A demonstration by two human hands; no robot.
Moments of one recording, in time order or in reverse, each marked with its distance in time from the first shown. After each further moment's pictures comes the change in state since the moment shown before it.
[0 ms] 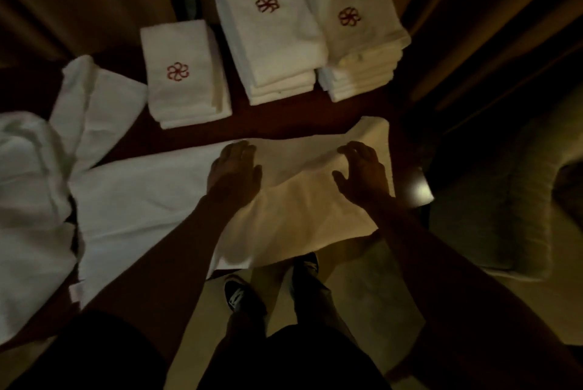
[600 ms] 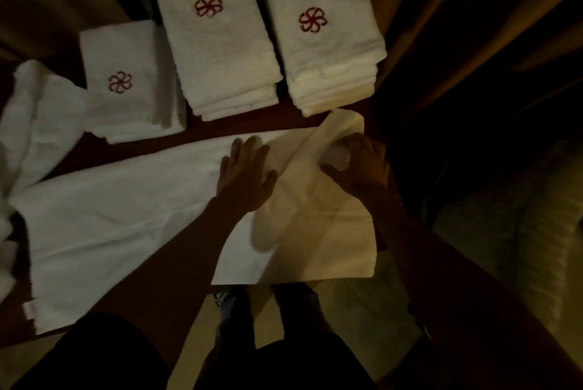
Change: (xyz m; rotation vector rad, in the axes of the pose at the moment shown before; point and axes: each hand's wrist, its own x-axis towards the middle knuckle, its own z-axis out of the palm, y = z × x) left_hand 0.090 0.098 0.059 0.045 -0.137 -0.093; right_hand 0.104 0.098 -0.007 0.181 -0.124 0.131
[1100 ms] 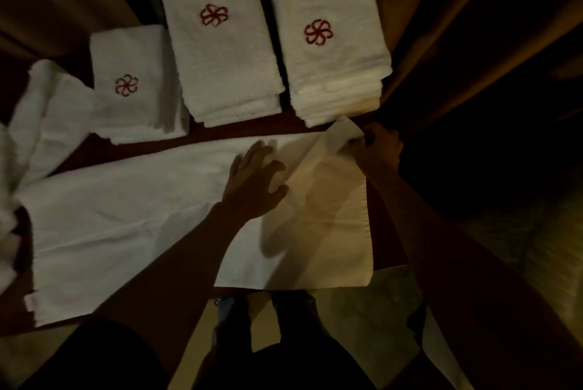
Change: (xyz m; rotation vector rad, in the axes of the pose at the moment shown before) left_hand 0.006 0.016 -0.003 0.010 0.081 0.136; right_hand 0.061 -0.001 -0.028 0.242 0.059 0.219
